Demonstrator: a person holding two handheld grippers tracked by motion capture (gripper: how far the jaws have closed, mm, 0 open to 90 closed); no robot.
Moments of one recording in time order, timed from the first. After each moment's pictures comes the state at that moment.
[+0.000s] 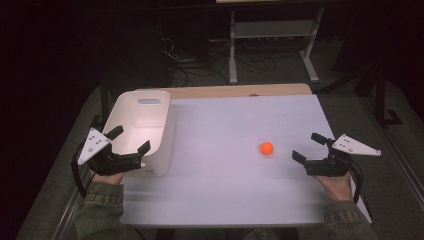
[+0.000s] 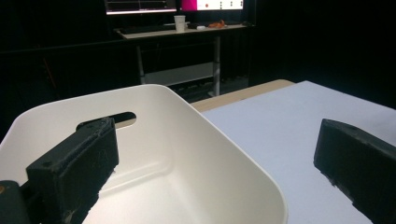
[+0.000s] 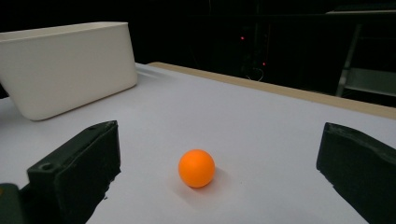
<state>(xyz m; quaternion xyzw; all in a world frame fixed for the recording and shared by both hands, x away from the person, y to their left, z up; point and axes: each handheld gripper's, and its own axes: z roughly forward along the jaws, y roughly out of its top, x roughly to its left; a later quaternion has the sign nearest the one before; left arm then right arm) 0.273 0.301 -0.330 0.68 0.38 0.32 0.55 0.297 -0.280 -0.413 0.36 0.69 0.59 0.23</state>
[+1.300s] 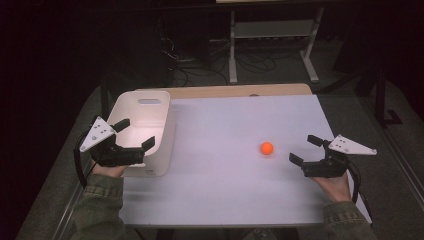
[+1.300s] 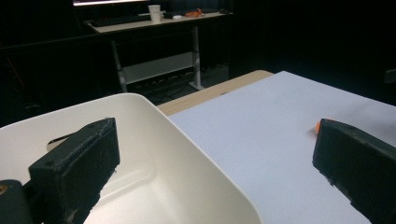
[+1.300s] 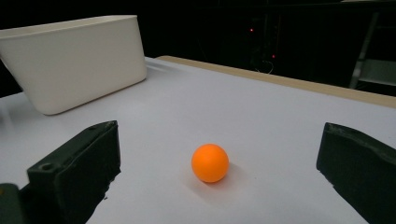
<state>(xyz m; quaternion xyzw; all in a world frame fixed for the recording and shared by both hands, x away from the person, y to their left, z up) 0.286 0.290 -0.308 0.71 0.34 0.29 0.54 0.296 -0.274 -0.414 0.36 0.70 0.58 0.21</state>
